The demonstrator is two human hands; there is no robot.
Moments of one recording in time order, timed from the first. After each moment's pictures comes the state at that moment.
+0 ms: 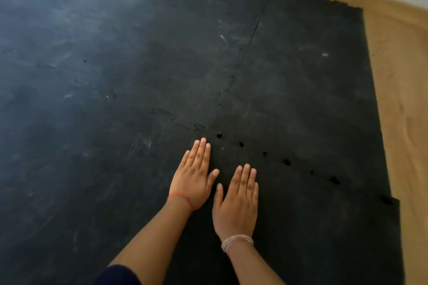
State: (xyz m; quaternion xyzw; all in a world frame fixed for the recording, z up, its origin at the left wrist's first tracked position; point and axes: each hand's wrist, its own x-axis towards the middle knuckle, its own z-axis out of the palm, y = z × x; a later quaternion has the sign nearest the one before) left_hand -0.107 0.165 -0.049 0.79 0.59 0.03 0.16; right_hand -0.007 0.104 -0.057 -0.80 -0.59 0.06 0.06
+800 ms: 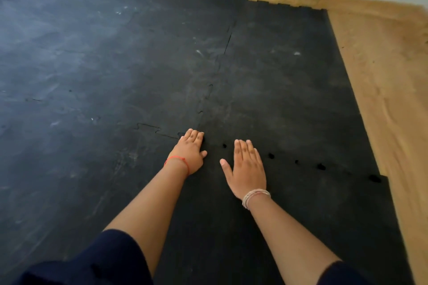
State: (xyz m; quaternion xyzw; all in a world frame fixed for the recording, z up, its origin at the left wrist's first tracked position) left_hand -0.082 0.236 -0.020 0.79 0.57 -0.05 0.21; right_hand 0.064 0.165 -0.039 -0.73 -0.67 0.11 0.05
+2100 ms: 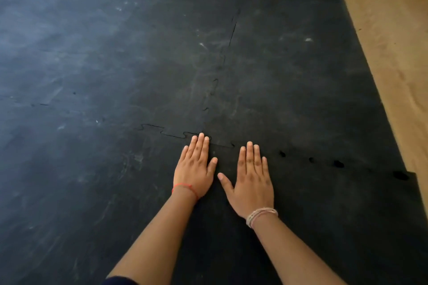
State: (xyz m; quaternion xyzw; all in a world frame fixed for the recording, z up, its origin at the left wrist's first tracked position) left_hand -0.085 0.200 -0.052 0.78 0.60 0.03 0.15; right_hand 0.044 0.143 -0.058 -0.75 -0.66 0.07 0.07
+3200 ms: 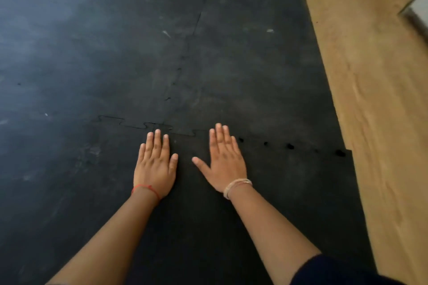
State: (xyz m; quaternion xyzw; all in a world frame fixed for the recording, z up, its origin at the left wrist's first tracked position) left_hand -0.076 0.174 -0.043 0.76 0.63 0.02 0.13; right_hand 0.092 0.148 -0.050 -0.68 -0.73 0.11 0.02
